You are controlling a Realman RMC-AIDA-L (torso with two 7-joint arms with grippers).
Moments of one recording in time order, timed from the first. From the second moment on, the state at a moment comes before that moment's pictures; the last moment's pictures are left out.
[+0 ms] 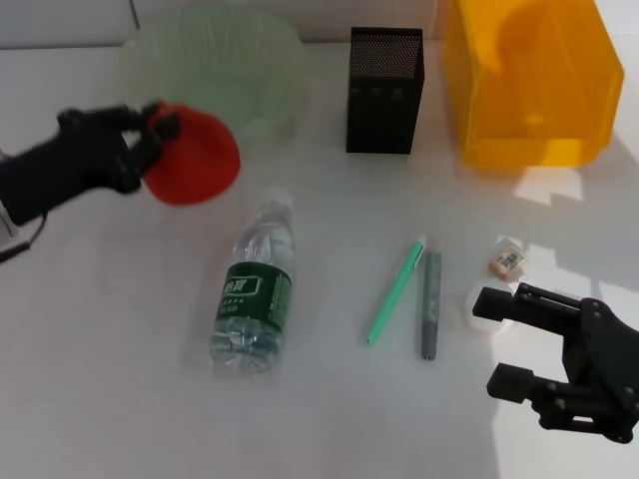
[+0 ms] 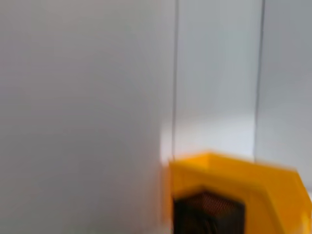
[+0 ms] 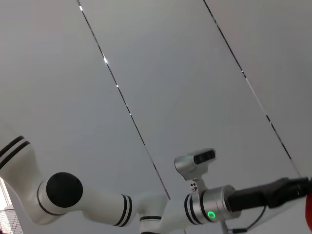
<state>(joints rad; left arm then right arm) -0.44 -2.07 0.64 0.52 1.67 1.41 -1.03 0.32 2.08 -0.58 -0.39 -1.93 -2.07 1.14</state>
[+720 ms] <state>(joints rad) -0.78 -2.08 0.66 0.29 1.26 0.96 -0.96 0.35 2.08 -0.57 -0.24 -1.92 -2.02 1.04</state>
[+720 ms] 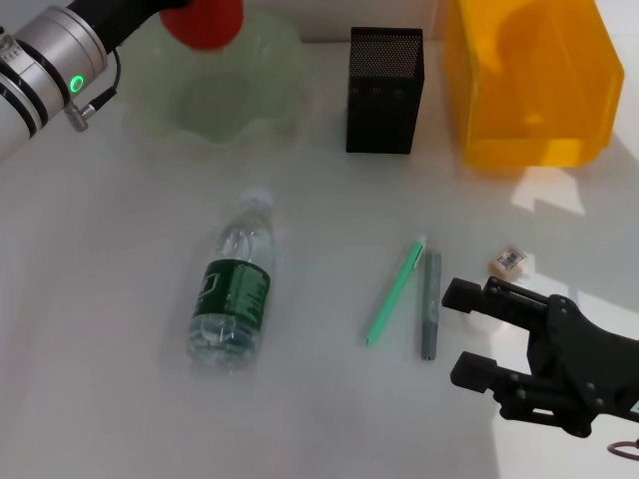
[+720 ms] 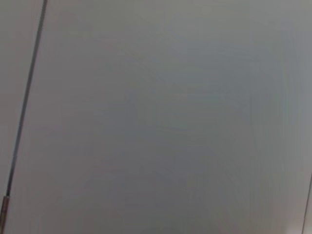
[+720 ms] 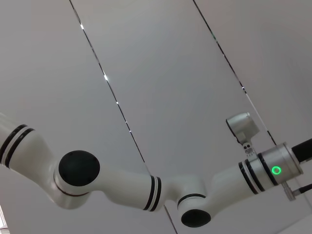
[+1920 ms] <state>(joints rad) -0.35 -1.92 0.78 0.48 1.58 1.52 -1.24 0.46 2.08 -0.59 -1.40 -2.11 -2.04 2.13</state>
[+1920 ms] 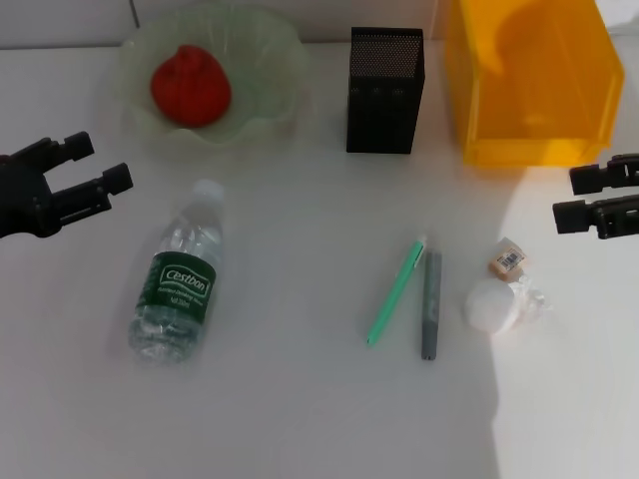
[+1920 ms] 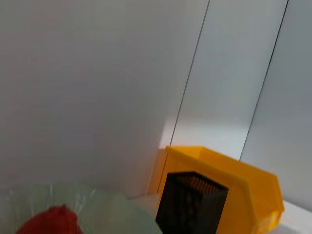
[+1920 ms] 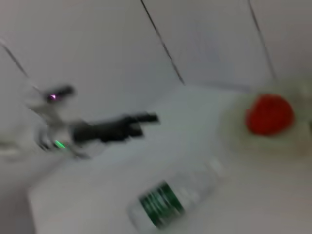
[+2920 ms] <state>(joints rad) -0.34 -1.93 0.78 0.47 1.65 1.47 -1.24 0.58 2.09 -1.34 -1.32 -2.58 -1.65 2.41</state>
